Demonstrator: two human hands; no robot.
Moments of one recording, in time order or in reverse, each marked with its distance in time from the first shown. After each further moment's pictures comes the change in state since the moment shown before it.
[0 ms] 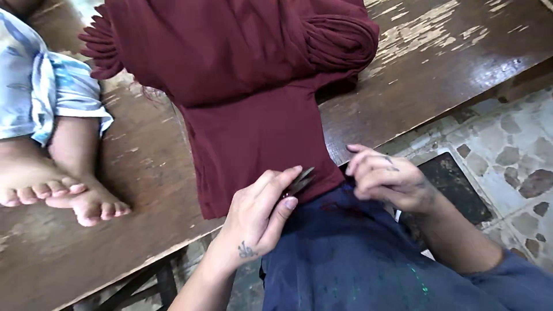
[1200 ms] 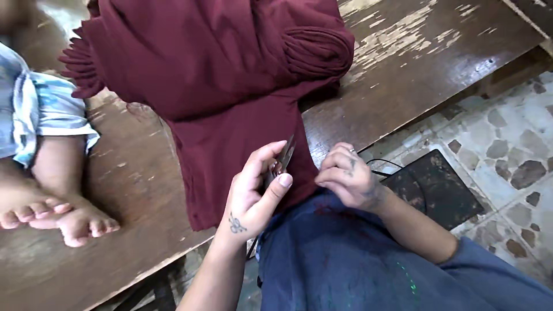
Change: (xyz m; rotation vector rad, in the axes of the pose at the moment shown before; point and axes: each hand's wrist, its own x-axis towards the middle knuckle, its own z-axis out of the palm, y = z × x) left_hand 0.038 -0.005 0.015 -0.444 0.143 -0.117; right_hand 0.013 0.021 0.043 -0.421 0.233 -0.053
